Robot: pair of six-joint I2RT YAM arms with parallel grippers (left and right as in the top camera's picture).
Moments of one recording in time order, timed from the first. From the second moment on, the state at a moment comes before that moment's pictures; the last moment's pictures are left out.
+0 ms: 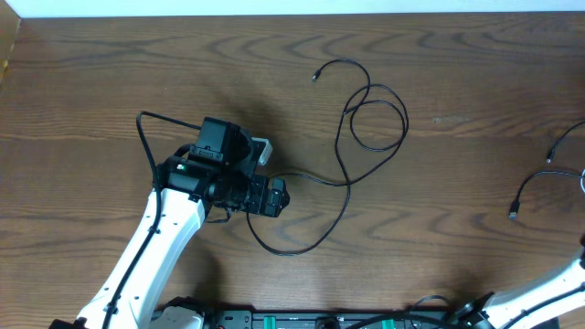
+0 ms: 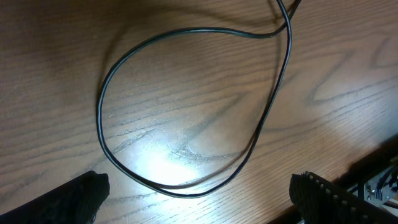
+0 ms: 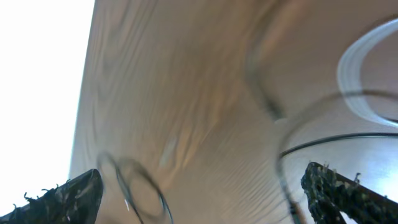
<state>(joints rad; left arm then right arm) -0.28 1.31 0.97 -0.95 0.39 -0.07 -0.84 2.09 2.08 -1.29 -0.56 0.26</state>
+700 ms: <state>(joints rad) -0.30 1.31 0.97 -0.94 0.44 0.02 0.16 2.09 2.00 -1.39 -0.24 -0.14</state>
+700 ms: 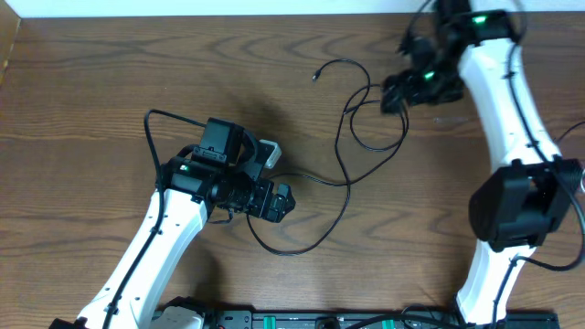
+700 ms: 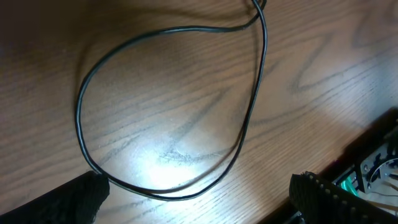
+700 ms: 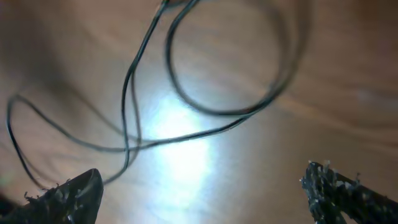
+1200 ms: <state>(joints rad) -0.28 1.31 0.97 -0.81 0.38 -0.02 0.40 2.09 1.63 -1.23 -0.20 0.01</state>
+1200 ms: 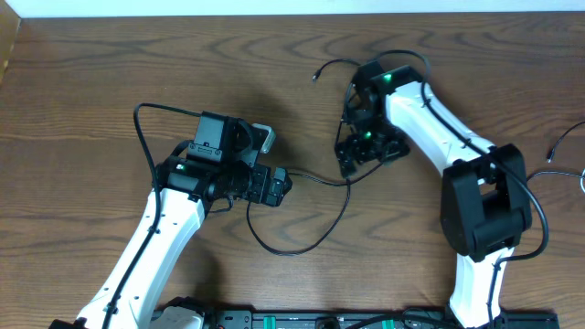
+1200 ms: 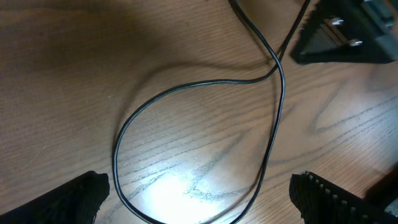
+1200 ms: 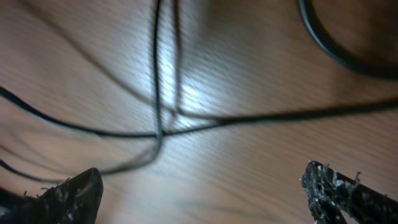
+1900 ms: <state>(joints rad) -0.28 1.31 0.97 -0.84 0.37 -0.02 0.54 2.06 1.40 -0.92 0.03 -0.40</state>
